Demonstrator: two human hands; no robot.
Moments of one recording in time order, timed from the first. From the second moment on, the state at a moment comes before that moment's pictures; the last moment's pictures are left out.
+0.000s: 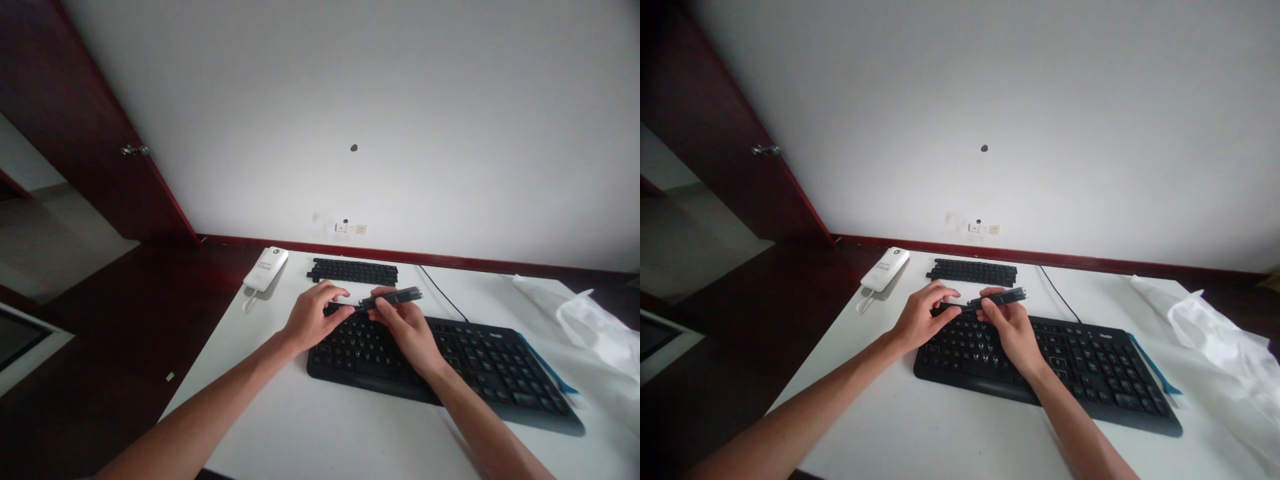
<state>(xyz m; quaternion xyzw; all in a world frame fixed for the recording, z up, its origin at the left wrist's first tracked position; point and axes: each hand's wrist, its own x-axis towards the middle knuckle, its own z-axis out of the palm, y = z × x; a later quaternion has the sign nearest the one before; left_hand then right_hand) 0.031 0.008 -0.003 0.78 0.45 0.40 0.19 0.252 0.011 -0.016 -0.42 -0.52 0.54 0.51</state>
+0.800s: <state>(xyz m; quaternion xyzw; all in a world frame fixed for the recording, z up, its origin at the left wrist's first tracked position) 0.032 0.008 -0.012 0.81 0.44 0.34 0.15 0.244 0.007 -0.028 -0.40 -0.49 0.61 0.48</state>
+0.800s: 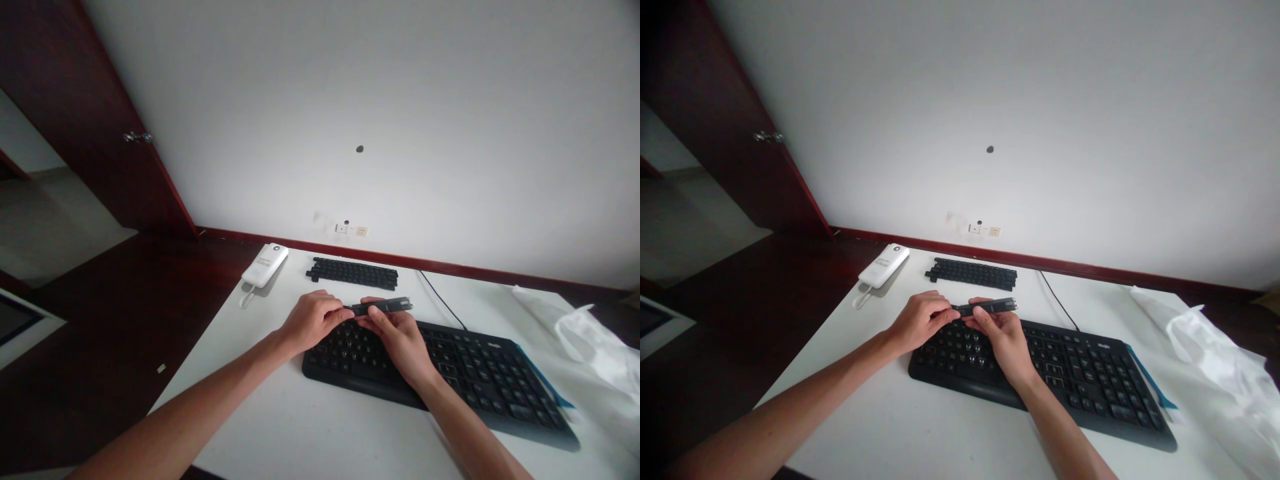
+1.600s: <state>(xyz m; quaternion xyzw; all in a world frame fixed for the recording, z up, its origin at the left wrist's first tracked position) -0.017 0.053 -0.035 0.72 0.64 0.26 0.10 0.253 0.015 -0.019 -0.50 -0.52 0.47 0.52</state>
